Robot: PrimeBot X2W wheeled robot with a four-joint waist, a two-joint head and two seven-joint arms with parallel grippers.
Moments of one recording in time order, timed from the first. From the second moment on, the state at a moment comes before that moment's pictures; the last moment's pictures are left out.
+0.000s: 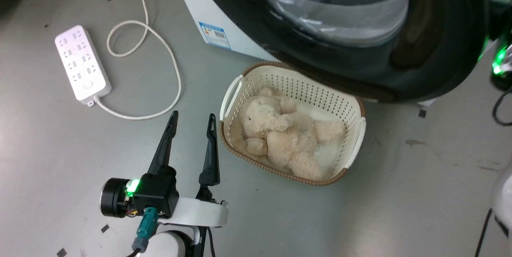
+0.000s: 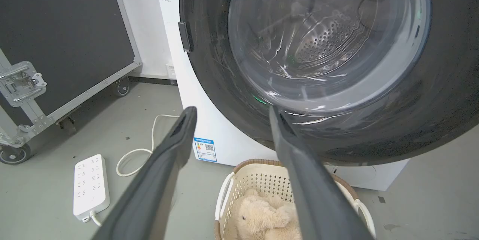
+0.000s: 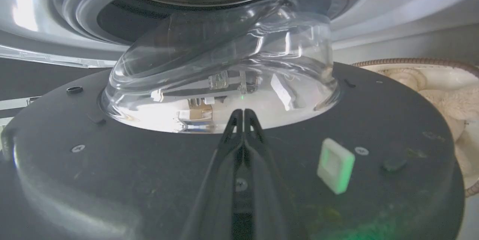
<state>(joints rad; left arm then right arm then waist) -0.16 0.05 -0.24 -0.04 -0.09 0.15 -0.26 -1.27 -0.06 -1.04 0.83 0.45 0.13 1.21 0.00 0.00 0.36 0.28</state>
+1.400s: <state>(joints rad) 0.02 0.05 -0.17 0.05 -0.08 0.05 -0.26 -0.58 -0.05 0.27 0.65 1.53 0.13 0.87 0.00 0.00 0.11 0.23</state>
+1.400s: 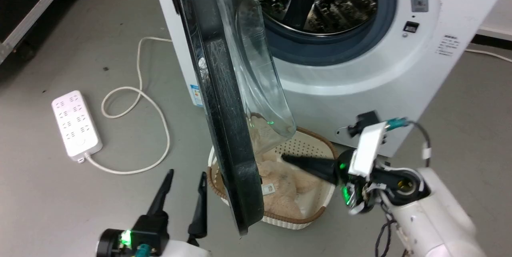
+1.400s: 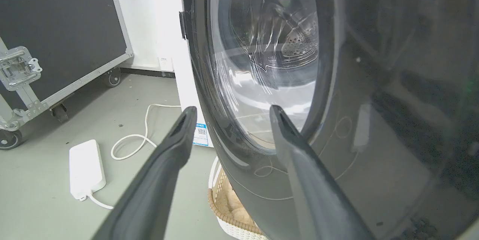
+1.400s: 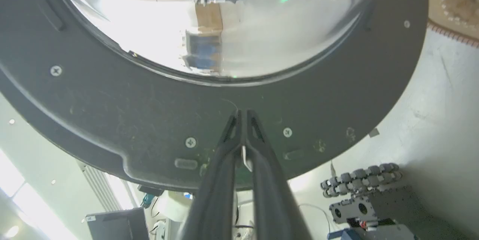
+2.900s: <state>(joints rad) 0.09 0.07 0.04 0.01 -0.13 -0.06 -0.26 0.10 -0.06 -0.08 -0.03 0.16 0.13 -0.26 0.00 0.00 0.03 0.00</state>
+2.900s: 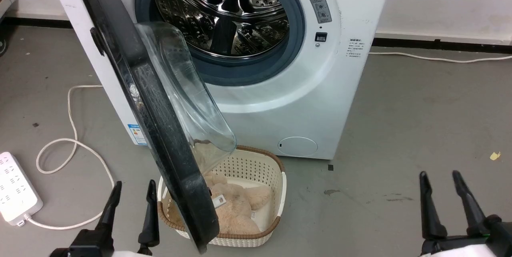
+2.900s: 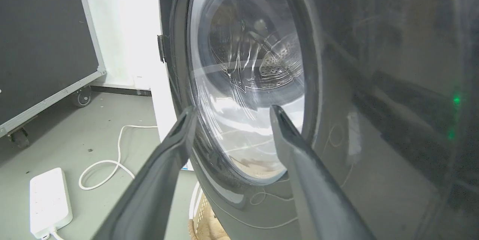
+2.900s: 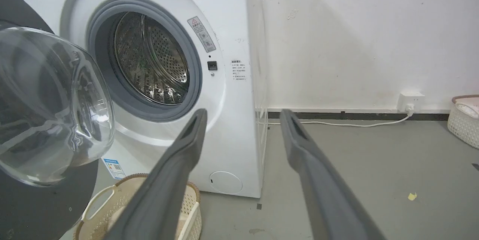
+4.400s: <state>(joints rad) 0.07 0.05 -0.39 -0.22 -0.28 0.05 -0.07 0.09 -0.05 -0.08 -0.02 0.23 0.13 -0.26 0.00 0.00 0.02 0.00</state>
